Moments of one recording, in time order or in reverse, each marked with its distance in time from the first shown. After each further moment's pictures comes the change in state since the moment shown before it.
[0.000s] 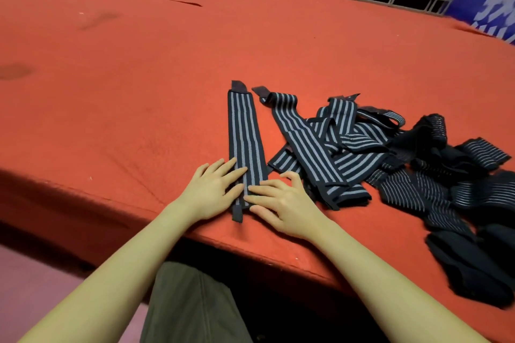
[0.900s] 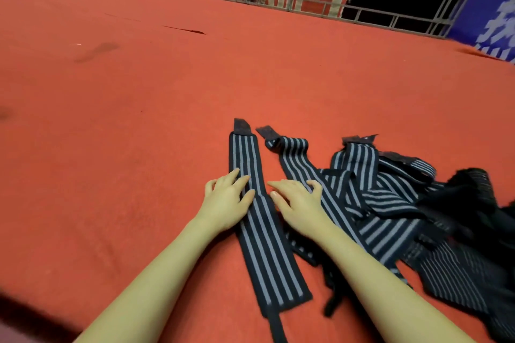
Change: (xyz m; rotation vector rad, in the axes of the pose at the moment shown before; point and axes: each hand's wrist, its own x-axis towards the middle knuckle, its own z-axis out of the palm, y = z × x) left_hand 0.158 -0.043 -0.023 -0.179 0.137 -0.174; right_hand 0.131 0.123 0.033 0.143 -0.127 0.490
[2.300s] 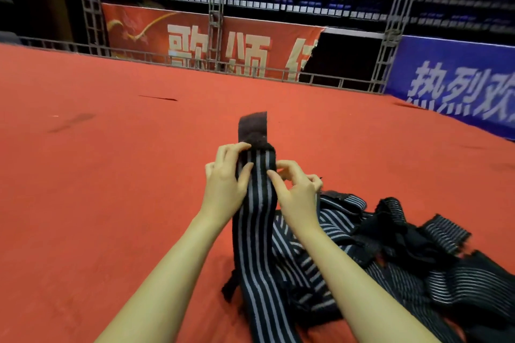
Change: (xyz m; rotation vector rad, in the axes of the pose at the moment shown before) left_hand -0.027 0.136 -0.075 -0.421 0.768 0.462; right_hand -0.052 -0.028 -0.126 0.449 0.736 0.017
